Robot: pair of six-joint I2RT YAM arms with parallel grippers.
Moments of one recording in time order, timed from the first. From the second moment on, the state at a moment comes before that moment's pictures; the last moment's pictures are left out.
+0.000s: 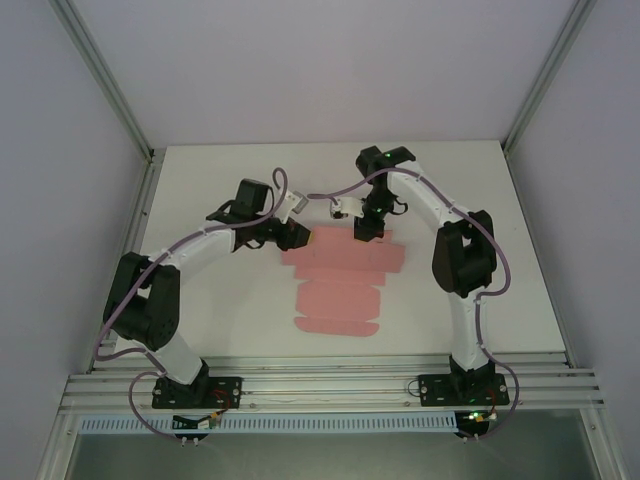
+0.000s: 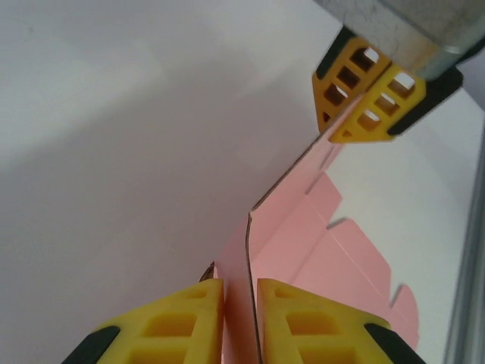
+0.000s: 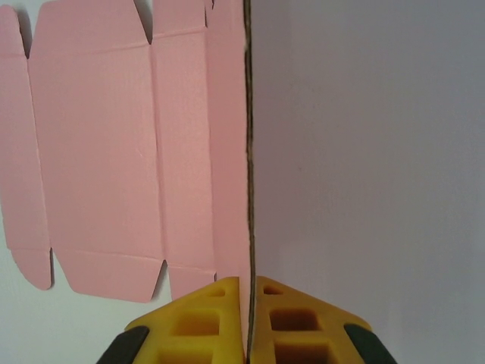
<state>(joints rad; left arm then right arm) -0.39 1.64 1.10 -0.26 0.65 0.05 0.46 2.12 1.93 -1.37 -0.35 -1.05</state>
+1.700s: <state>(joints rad) -0.59 1.70 0.93 0.25 0.30 -0.40 0.48 1.99 1.66 -1.07 -0.32 -0.76</state>
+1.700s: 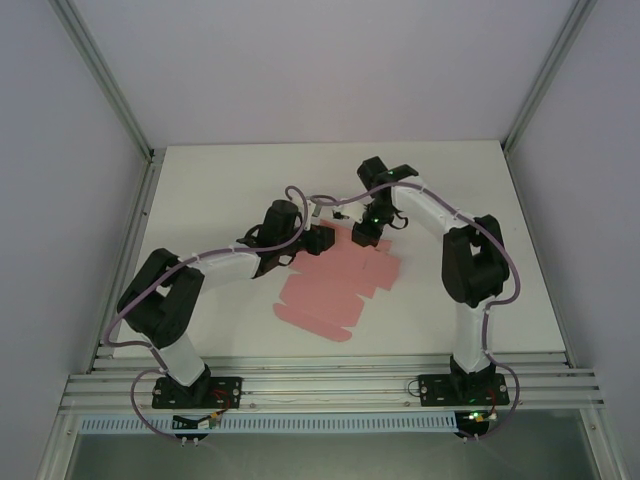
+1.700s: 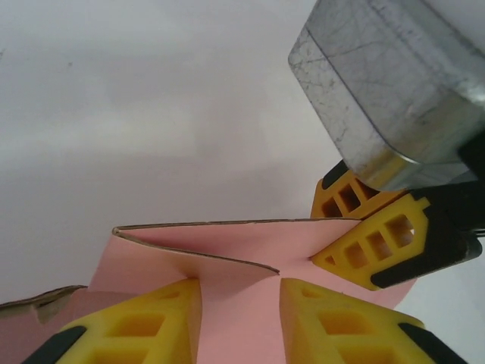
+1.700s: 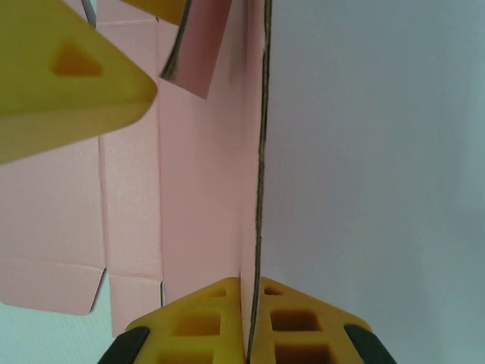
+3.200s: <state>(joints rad) -0.20 1.67 0.54 0.83 0.82 -0.85 0.37 1.76 1.52 -0.99 -0.56 -0.84</state>
